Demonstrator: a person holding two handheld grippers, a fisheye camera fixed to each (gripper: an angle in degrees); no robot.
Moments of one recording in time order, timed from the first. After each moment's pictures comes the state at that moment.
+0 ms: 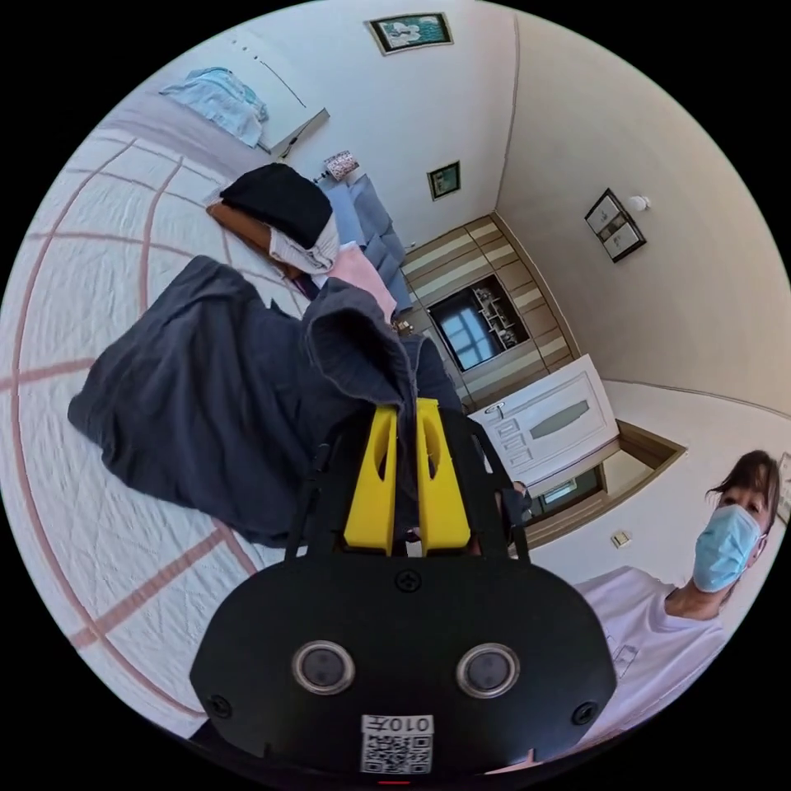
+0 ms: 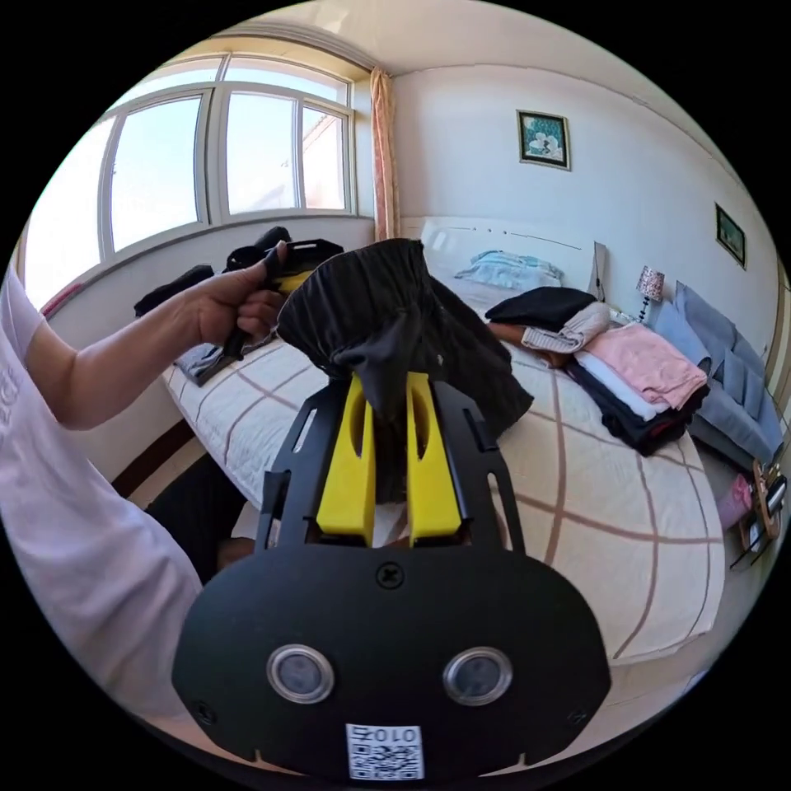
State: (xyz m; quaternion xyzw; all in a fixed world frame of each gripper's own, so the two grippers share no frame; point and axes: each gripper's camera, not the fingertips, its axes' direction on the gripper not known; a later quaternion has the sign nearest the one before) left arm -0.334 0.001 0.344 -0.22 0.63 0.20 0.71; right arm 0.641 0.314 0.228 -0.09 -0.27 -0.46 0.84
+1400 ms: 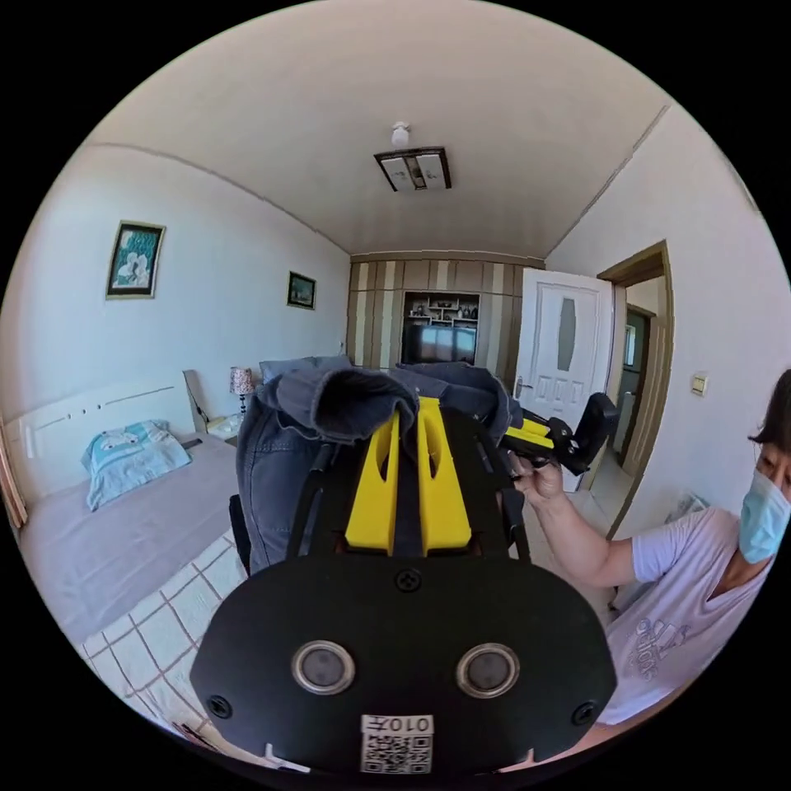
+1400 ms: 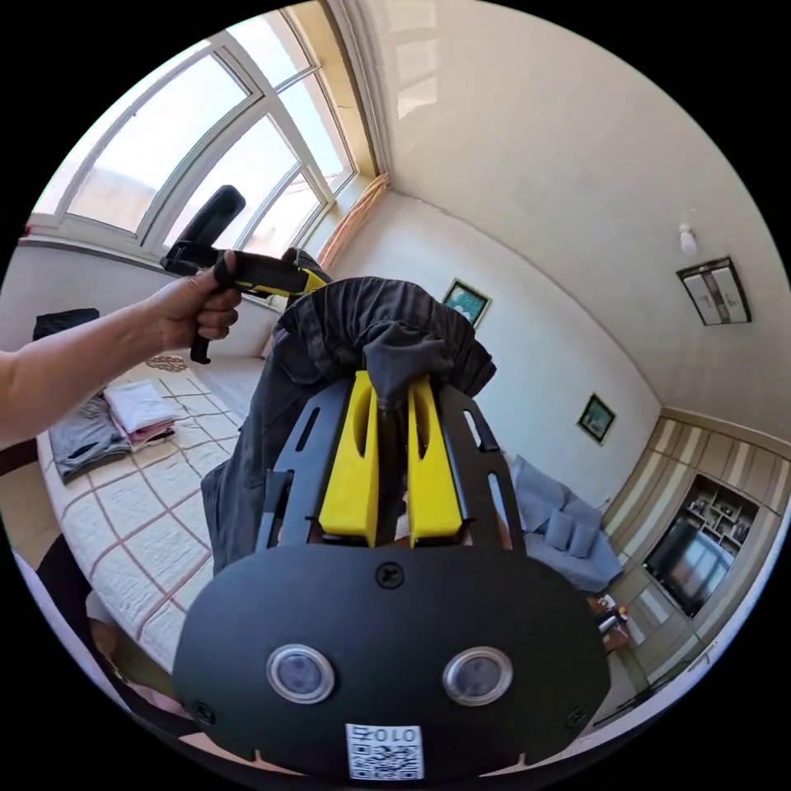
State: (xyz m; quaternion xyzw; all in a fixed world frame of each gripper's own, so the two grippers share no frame) left arm -0.334 -0.274 0.000 0.18 0.60 0.45 0.63; right arm 0.466 0.125 0.002 0.24 -0.09 -0.53 0.81
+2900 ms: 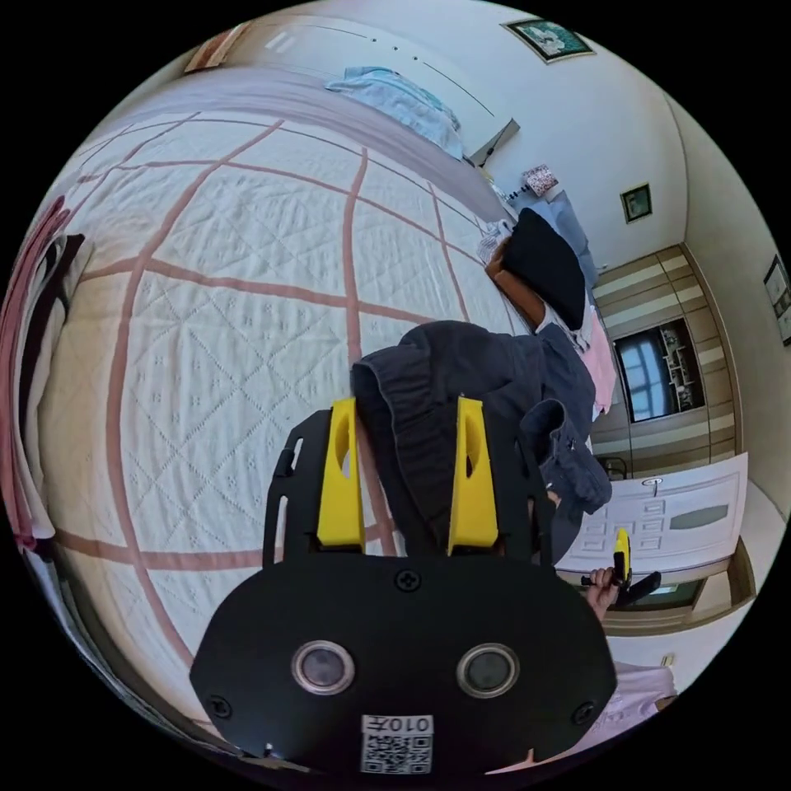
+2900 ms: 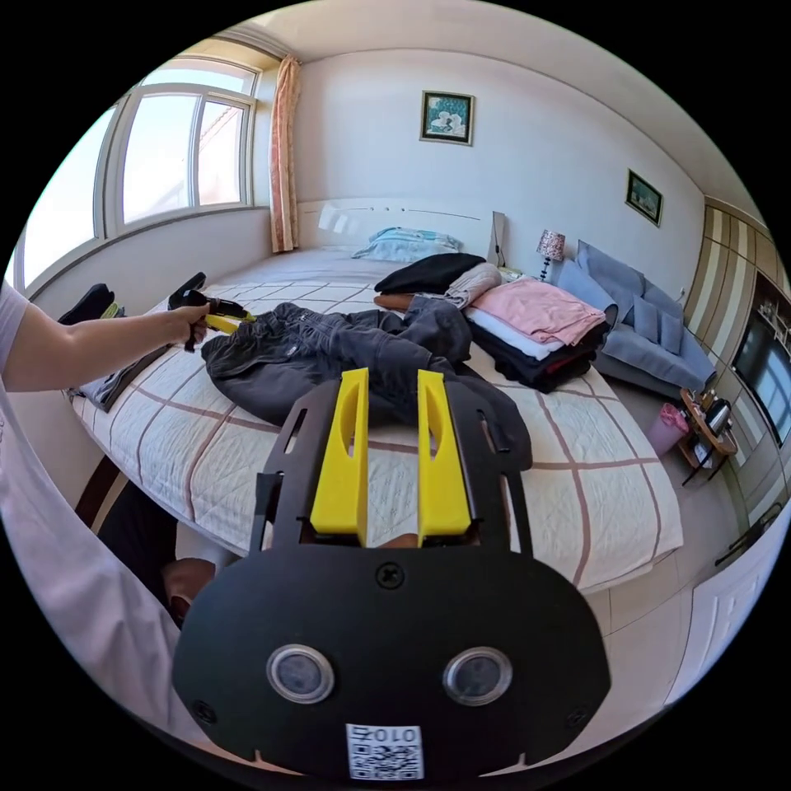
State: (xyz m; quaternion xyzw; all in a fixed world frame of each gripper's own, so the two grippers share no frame) left arm -0.319 -0.075 0.603 -0.27 0.34 0.15 0.89; right arm 0.645 0.338 0.220 -0.07 -0.11 -0.40 0.91
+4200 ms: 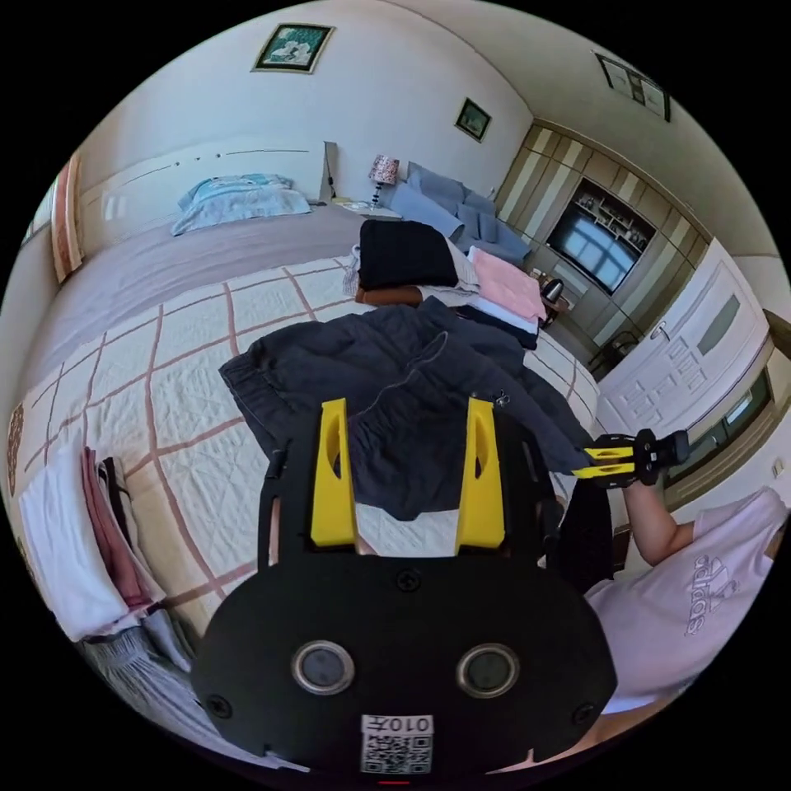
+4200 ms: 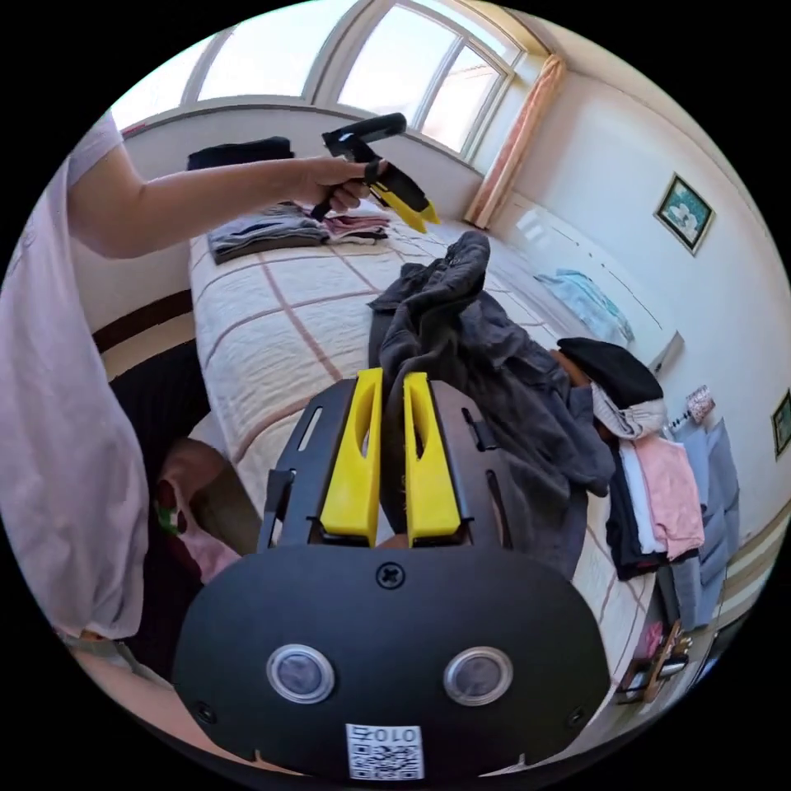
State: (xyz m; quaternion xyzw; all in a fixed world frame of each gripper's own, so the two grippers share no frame) left arm -0.252 0.034 0.402 -0.13 0.39 0.38 0.83; right arm 0.504 0.452 0.234 -0.13 -0.25 -0.66 0.69
